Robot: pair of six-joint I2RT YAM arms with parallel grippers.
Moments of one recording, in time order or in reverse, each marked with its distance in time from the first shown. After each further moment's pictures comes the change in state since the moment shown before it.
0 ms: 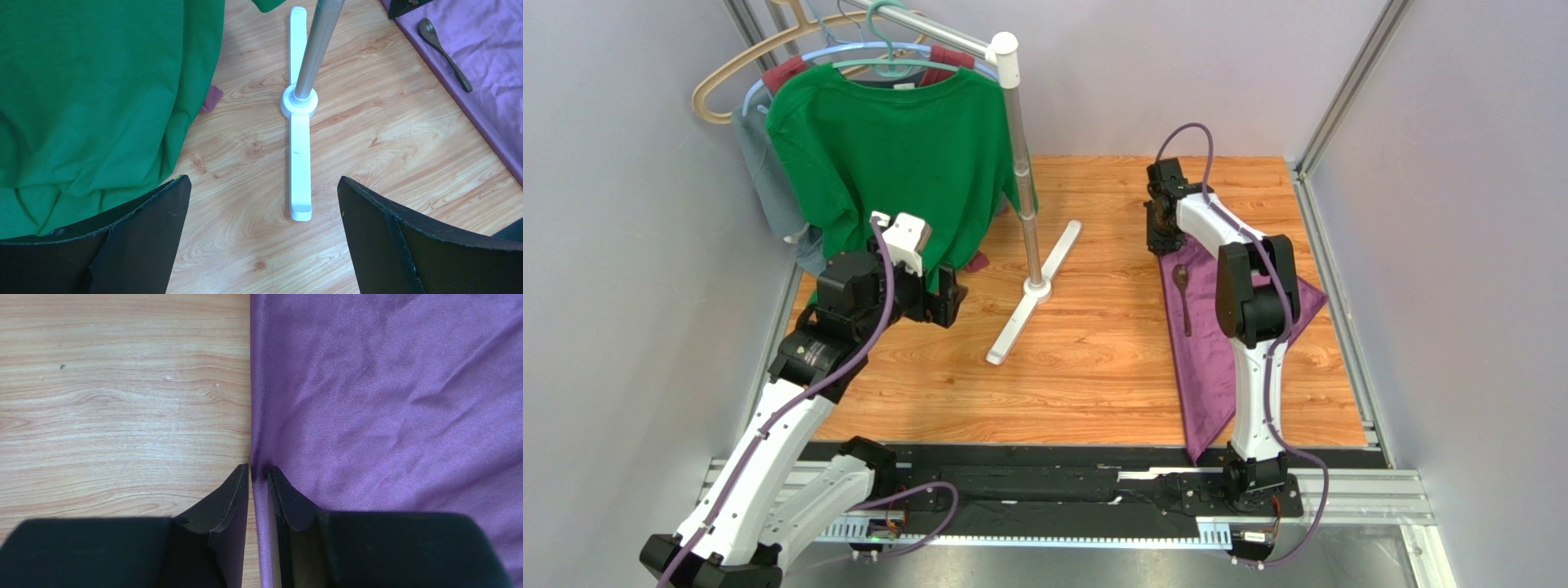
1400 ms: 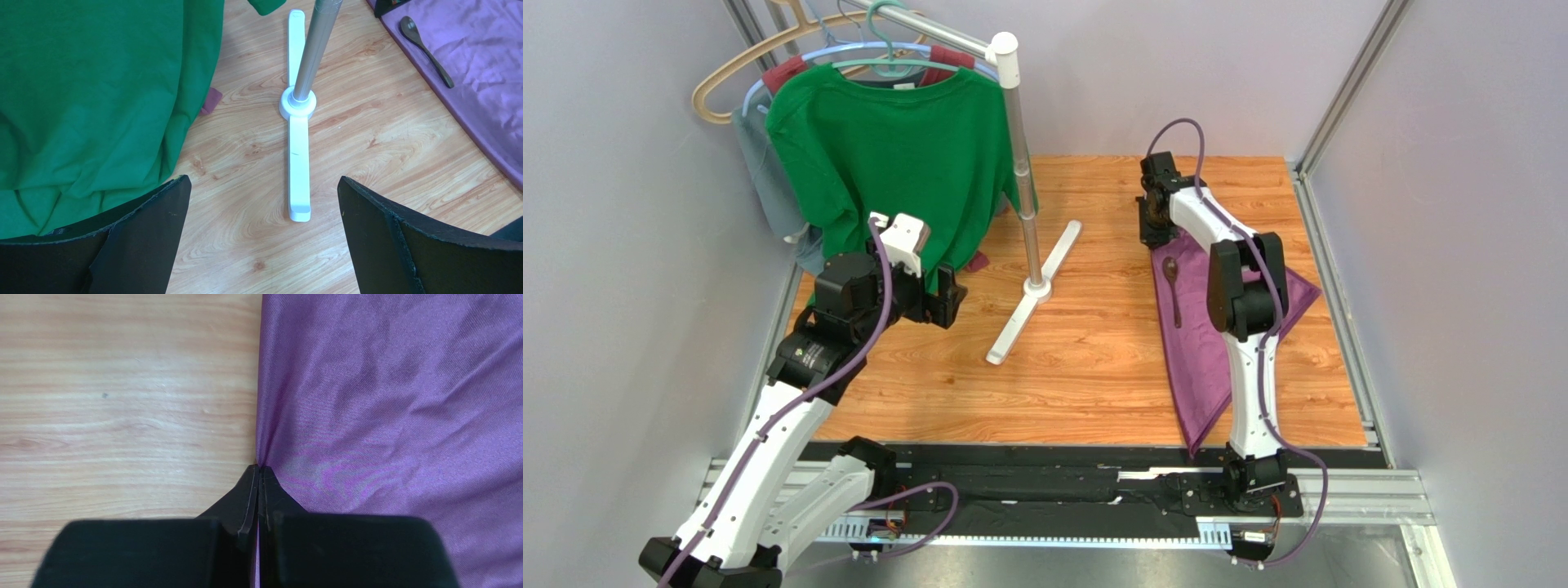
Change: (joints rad) left arm 0.000 -0.010 0.000 0.000 0.004 0.000; right arm 0.013 0.087 0.134 -0.050 -0.033 -0.024
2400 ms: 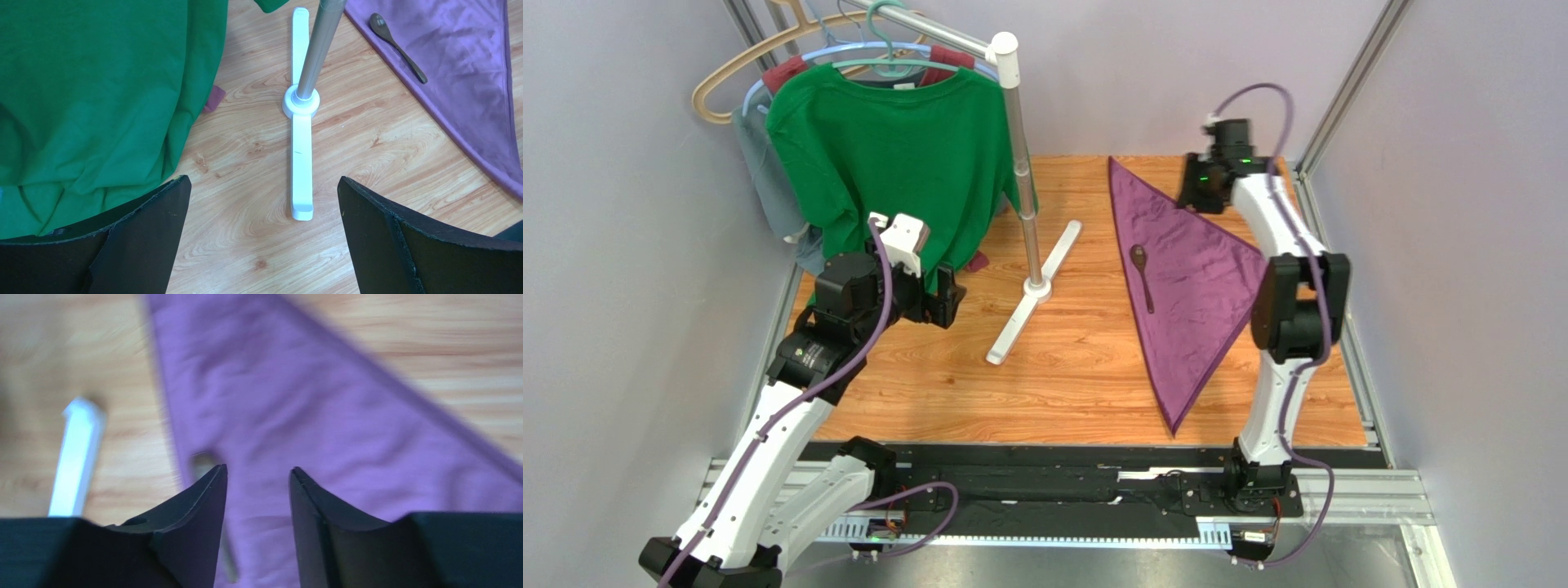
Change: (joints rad) left arm 0.000 0.000 0.000 -0.006 -0.010 0.000; right arm -0.122 -0.246 -0.066 0.045 -0.211 0.032
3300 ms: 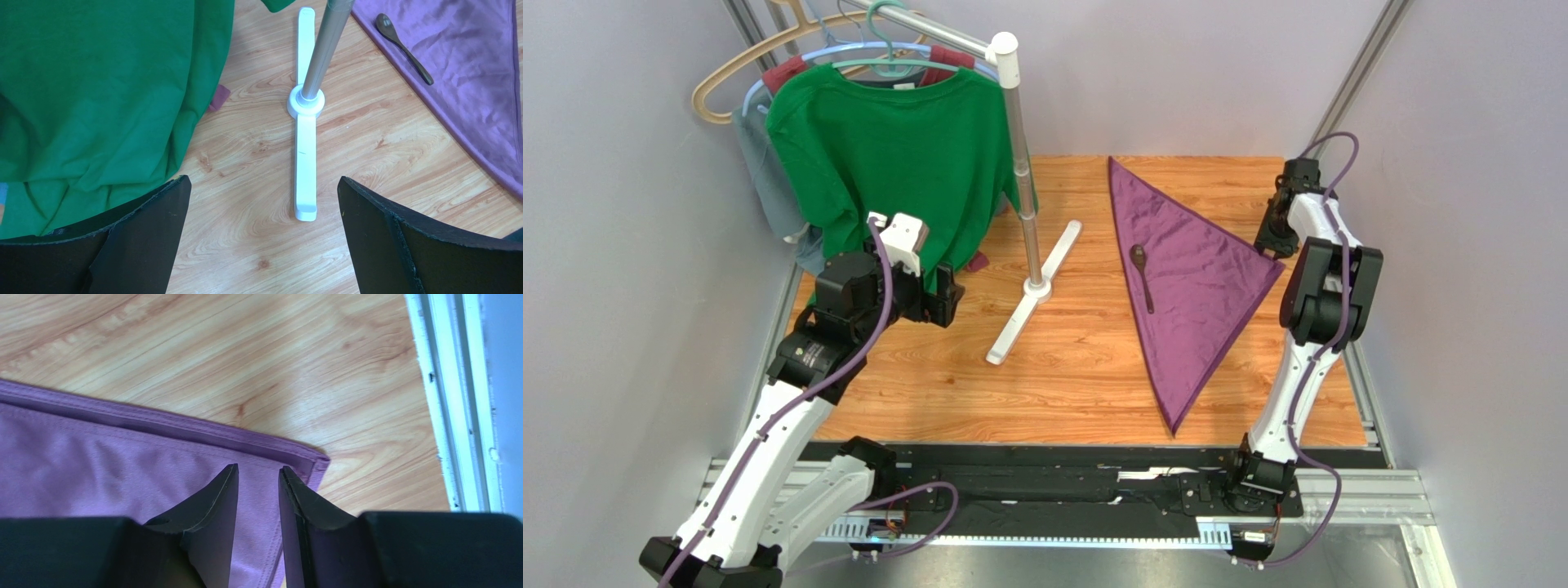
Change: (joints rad) left arm 0.003 0.002 0.000 0.000 -0.017 0.000; right arm -0.353 0.129 -0.076 0.000 0.214 -0.058
